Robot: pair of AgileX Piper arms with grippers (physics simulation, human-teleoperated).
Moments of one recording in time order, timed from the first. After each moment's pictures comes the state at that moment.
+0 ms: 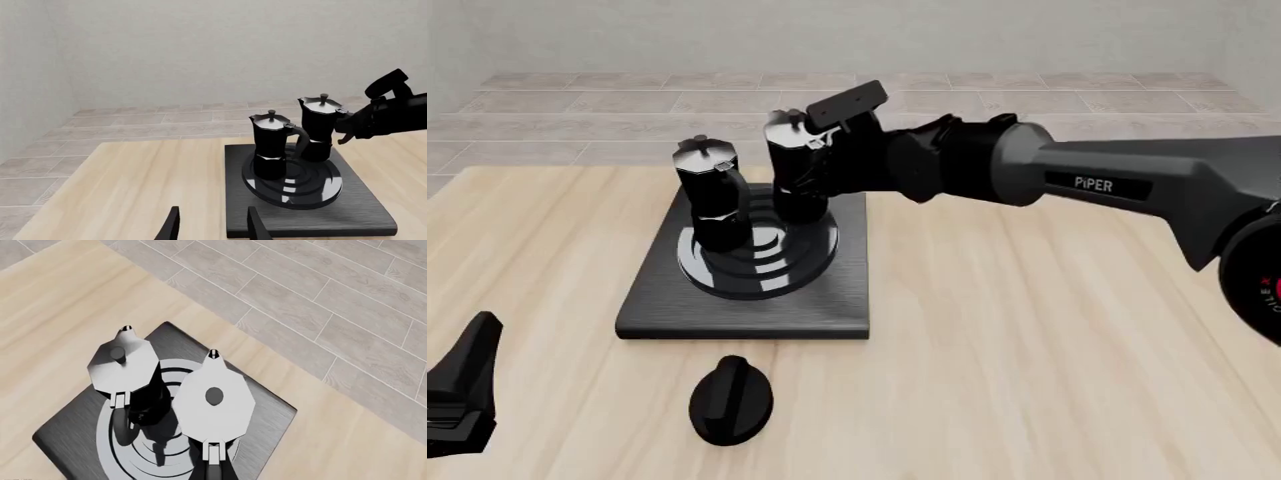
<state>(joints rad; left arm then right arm) 0.03 0.00 -0.01 0.01 0.06 0.64 2.00 -1.51 0.12 -0.05</state>
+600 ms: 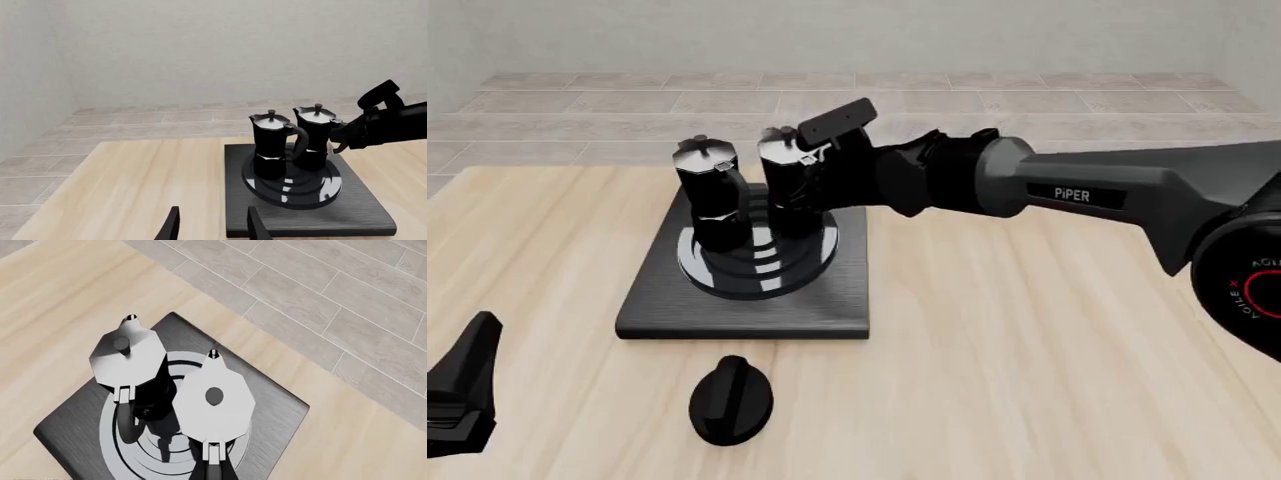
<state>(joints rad) 0.03 0.00 -0.01 0.01 0.06 0.65 2.03 -1.50 0.11 -0.04</state>
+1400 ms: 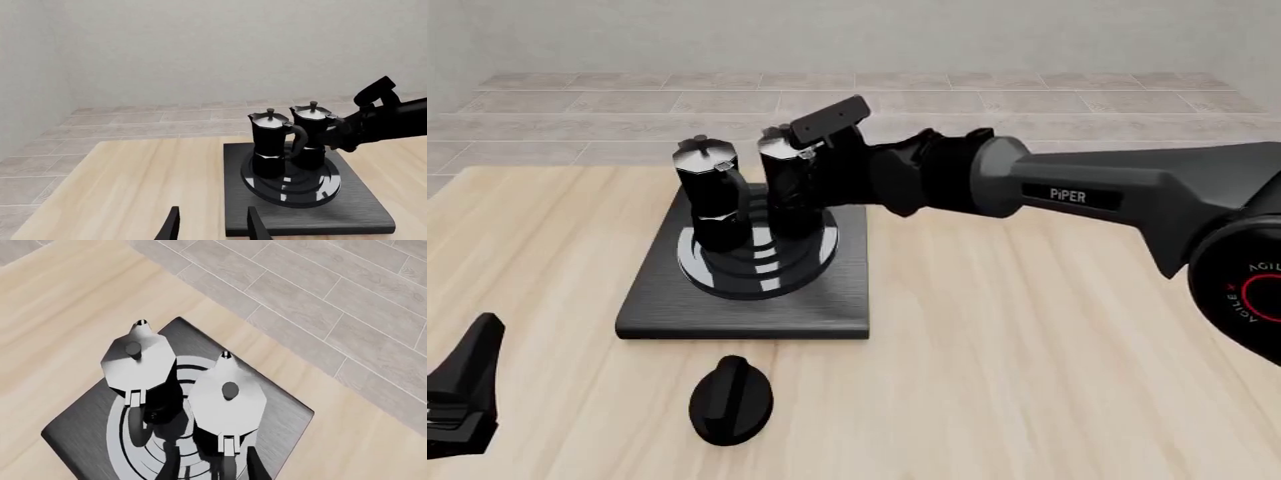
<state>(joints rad) 0.02 0.00 -0.01 0.01 0.06 0.67 2.03 -1.52 0.11 -0.04</state>
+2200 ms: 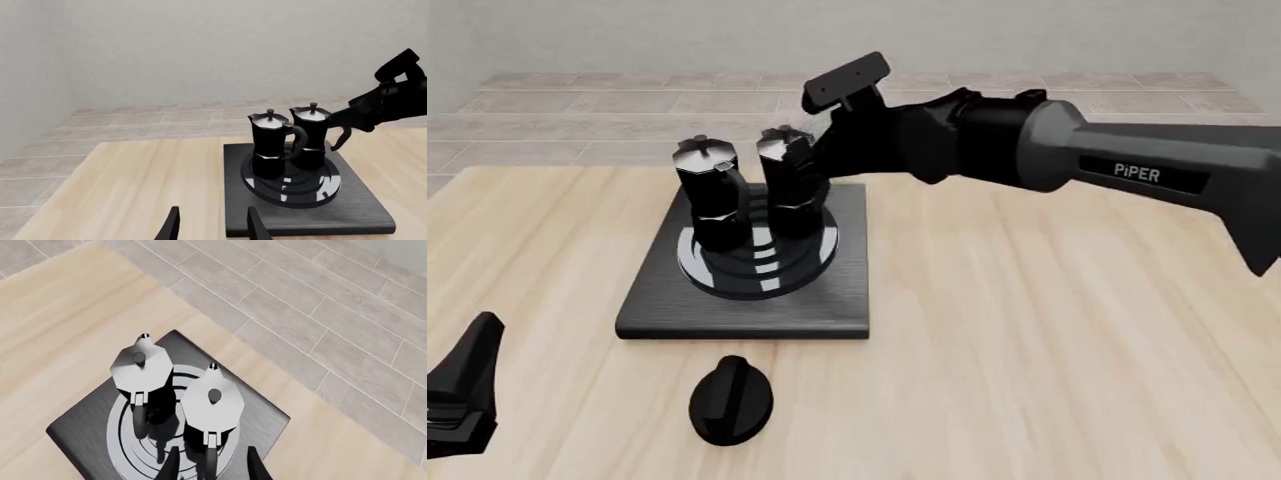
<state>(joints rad) 0.02 0.00 -0.01 0.01 0.07 0.65 1.92 -1.50 0.17 -0.11</state>
